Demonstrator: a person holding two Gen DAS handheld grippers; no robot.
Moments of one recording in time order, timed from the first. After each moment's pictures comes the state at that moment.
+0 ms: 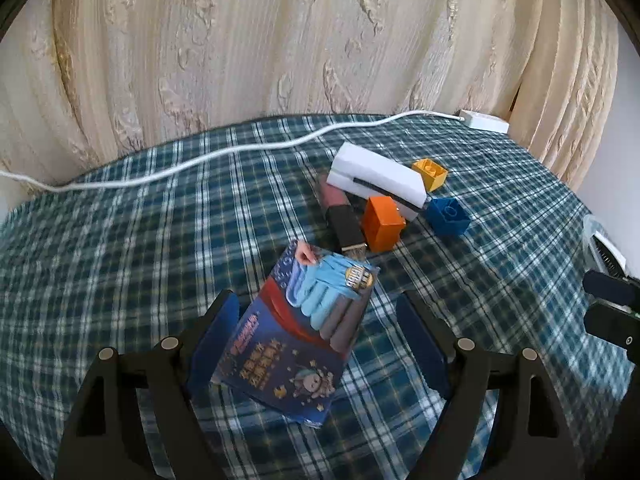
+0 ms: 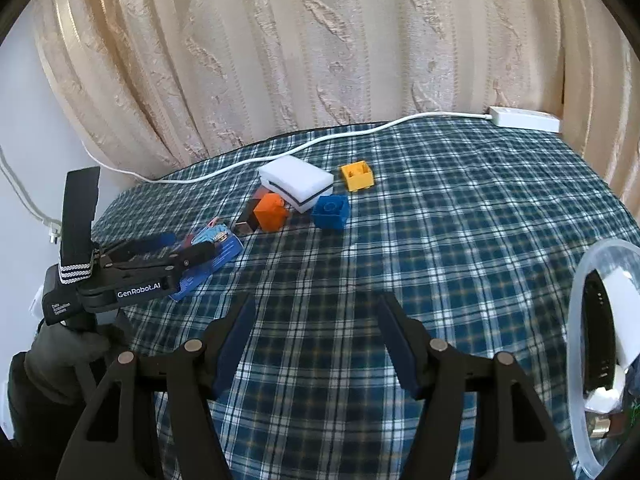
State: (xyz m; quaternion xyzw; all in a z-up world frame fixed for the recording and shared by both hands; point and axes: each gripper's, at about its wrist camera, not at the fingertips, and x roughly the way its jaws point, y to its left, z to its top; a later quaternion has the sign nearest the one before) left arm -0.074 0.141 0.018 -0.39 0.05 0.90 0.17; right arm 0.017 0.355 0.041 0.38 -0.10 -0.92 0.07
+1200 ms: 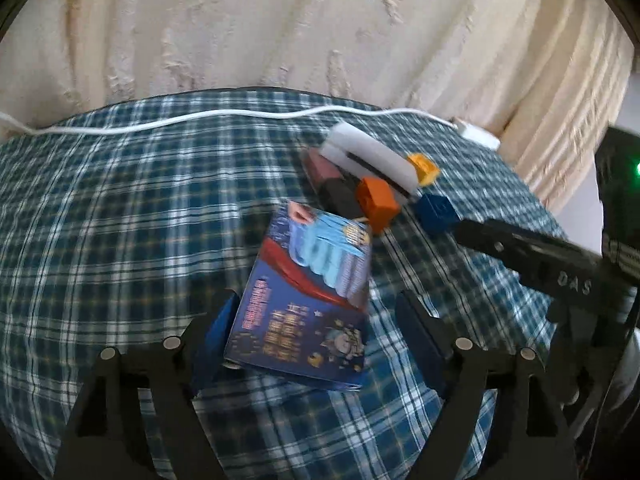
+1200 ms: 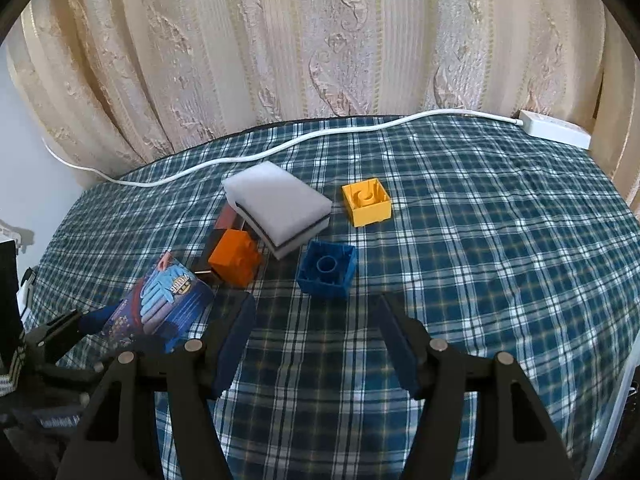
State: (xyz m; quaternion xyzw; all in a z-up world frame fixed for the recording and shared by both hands) left arm -0.070 0.130 -0.002 -0.42 -0.03 0.88 0.20; right arm -0.090 0.343 0.011 0.42 -0.08 -0.91 0.04
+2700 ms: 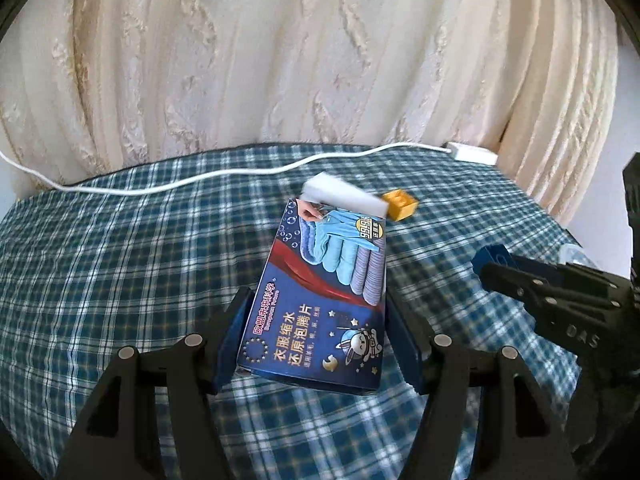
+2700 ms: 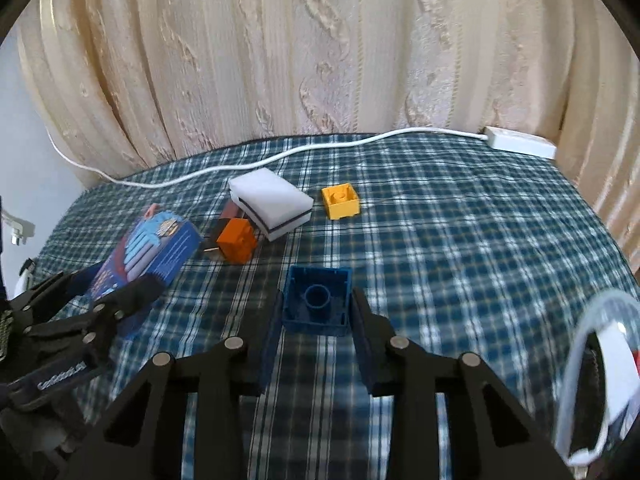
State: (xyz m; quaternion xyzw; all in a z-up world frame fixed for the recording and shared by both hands) left arm -0.034 0.154 0.031 -0.35 0.01 0.92 0.18; right arm -0.027 0.353 0.037 0.38 -0.06 -0.92 0.01
